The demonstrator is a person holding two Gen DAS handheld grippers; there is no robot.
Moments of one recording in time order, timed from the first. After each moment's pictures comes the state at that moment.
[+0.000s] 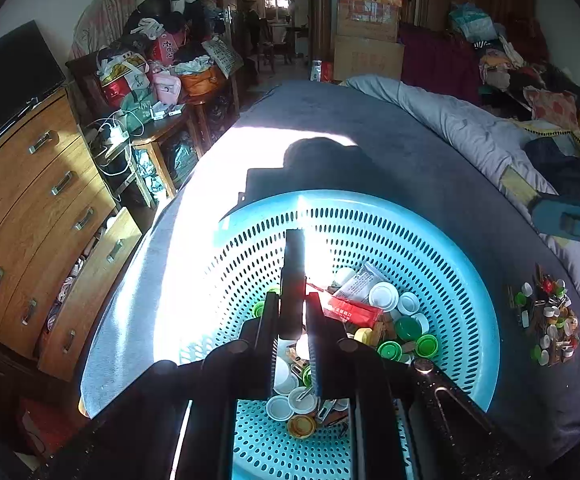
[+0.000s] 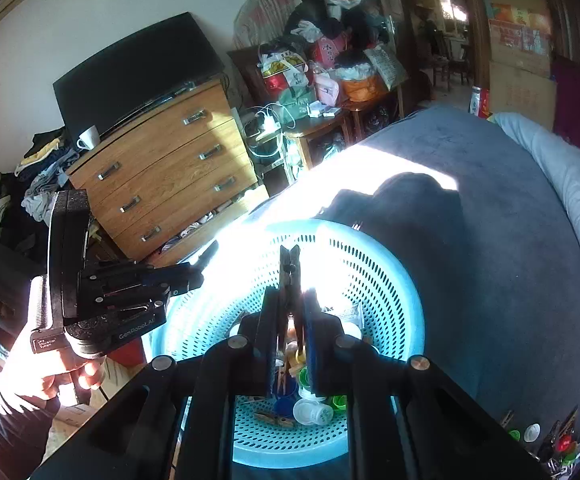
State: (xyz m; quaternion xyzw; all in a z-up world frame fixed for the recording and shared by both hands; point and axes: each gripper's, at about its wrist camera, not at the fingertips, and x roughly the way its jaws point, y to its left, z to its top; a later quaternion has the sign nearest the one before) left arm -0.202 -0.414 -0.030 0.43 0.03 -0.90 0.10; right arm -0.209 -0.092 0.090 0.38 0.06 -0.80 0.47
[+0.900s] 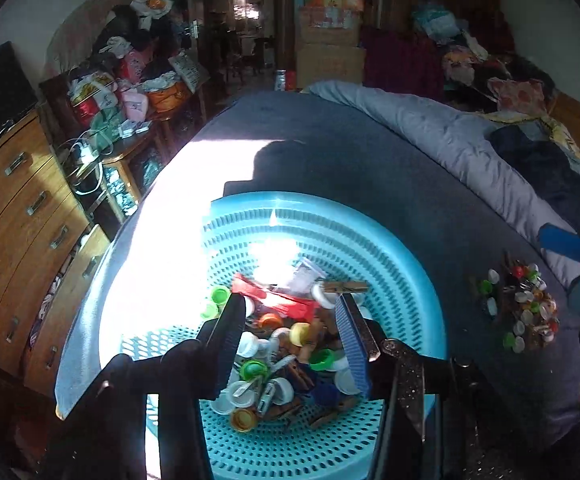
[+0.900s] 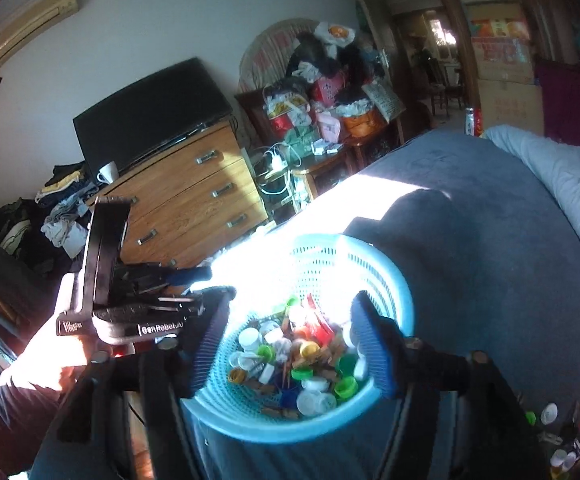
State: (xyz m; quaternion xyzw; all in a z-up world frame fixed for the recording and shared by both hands) left arm -0.182 -0.336 -0.028 0.40 0.01 -0.91 0.02; right arm -0.146 0.011 0.059 0.31 0.00 -0.84 0.46
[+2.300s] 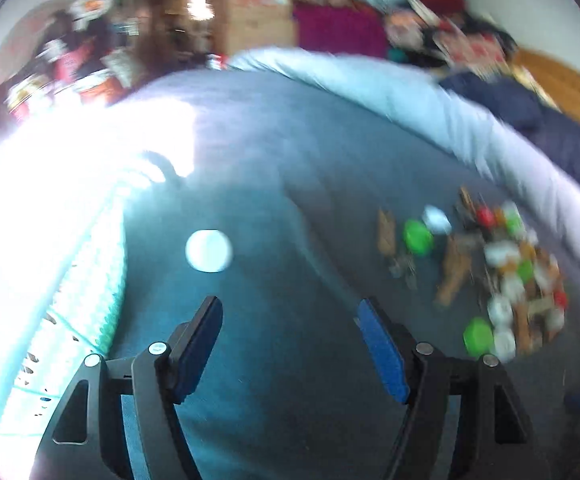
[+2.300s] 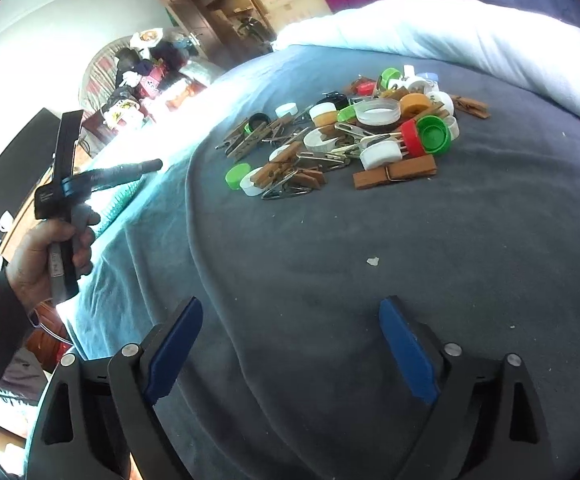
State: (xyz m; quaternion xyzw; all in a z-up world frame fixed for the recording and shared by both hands) left arm -0.221 -0.148 -0.182 0.39 0.02 -0.92 0.00; right arm -0.064 0.329 -0.177 0.43 -0.14 -0.86 0.24
